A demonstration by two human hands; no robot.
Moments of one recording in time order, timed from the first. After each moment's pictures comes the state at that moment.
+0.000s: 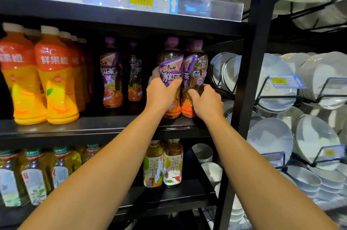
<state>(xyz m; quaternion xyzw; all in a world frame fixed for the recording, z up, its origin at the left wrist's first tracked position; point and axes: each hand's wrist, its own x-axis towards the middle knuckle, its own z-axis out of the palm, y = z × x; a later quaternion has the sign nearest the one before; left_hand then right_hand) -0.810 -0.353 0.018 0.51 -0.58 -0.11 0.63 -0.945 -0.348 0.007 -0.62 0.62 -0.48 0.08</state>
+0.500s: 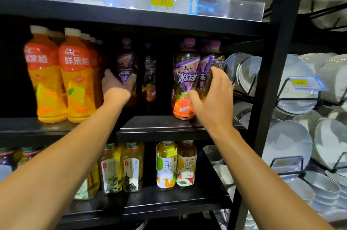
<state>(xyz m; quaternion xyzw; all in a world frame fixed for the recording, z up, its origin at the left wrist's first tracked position) -0.670 -0.348 0.028 0.66 -0.45 -0.04 0.61 -0.916 -0.315 -0.001 -0.65 0.47 -0.58 -0.12</state>
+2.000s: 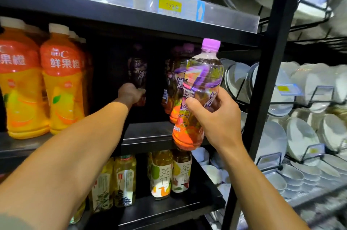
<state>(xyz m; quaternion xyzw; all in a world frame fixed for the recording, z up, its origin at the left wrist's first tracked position) -0.679 -0.438 0.024 0.66 -0.57 -0.16 0.45 -0.893 -0.248 0.004 -0.63 0.37 -0.67 0.14</state>
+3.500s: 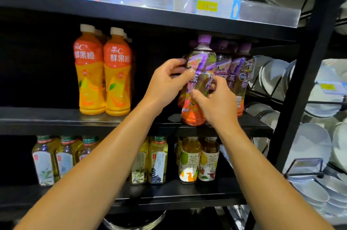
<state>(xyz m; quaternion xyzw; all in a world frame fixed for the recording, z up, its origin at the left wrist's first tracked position) -0.697 -0.274 0.034 0.37 -0.64 -0.23 0.63 -0.845 -0.277 0.009 -0.67 0.49 -0.56 0.06</state>
